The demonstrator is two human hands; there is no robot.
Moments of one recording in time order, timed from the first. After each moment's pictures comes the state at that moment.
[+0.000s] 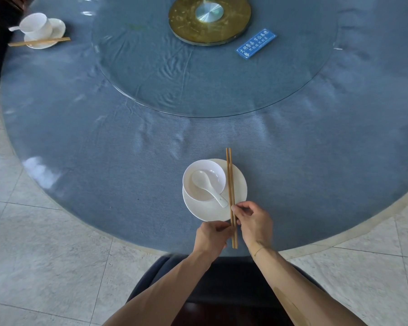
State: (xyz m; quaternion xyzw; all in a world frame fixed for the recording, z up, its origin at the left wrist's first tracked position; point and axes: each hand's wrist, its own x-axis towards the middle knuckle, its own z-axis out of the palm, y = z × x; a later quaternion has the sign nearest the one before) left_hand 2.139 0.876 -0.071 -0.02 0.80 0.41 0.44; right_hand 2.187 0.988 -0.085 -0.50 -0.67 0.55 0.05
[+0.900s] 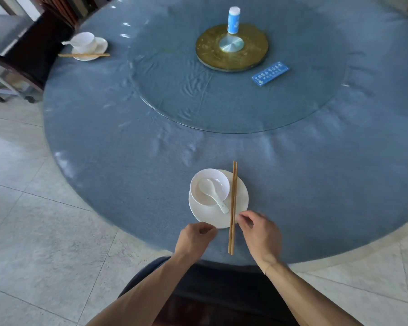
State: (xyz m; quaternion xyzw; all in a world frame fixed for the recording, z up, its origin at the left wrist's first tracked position) left_hand 2.125 0.841 -0.057 0.02 0.85 0.37 0.36; right_hand 2.203 1.005 -0.044 -0.35 -0.87 0.34 0.02
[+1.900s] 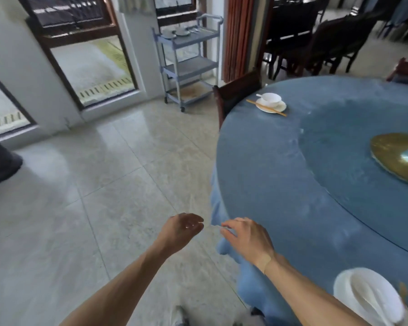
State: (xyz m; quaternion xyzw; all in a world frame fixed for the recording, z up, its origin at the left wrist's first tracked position) left_hand 2.030 0.456 0.034 -0.08 0.91 0.41 0.08; right_hand 2.006 0.673 0.048 0.18 -0.95 0.24 -0.08
